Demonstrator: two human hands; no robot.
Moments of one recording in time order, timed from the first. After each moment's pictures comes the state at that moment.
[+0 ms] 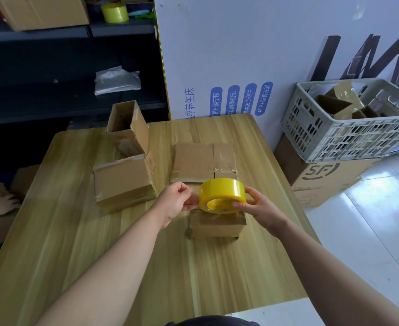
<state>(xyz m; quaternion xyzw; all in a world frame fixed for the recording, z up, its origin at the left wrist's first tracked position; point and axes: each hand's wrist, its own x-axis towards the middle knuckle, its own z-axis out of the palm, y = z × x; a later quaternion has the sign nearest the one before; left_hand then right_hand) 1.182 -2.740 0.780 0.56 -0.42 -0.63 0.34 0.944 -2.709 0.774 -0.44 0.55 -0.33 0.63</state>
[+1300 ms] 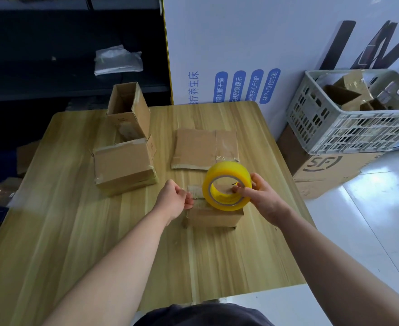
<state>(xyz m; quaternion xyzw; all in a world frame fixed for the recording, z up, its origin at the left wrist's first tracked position) 1.187 -2.723 0.746 0.68 -0.43 -0.51 0.30 0.945 -2.714 0.765 -0.42 0.55 -0.35 0.63</state>
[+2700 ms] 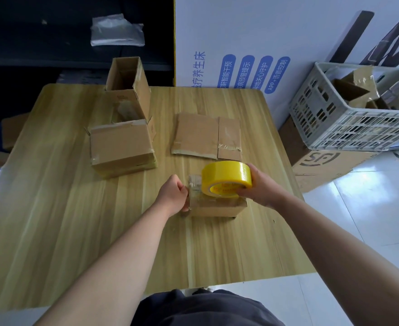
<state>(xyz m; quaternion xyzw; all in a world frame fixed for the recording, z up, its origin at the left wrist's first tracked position) 1.198 -2.714 0.723 0.70 -0.47 -0.50 0.20 0.960 -2.726 0.776 -0.63 0.64 -0.12 0.42</state>
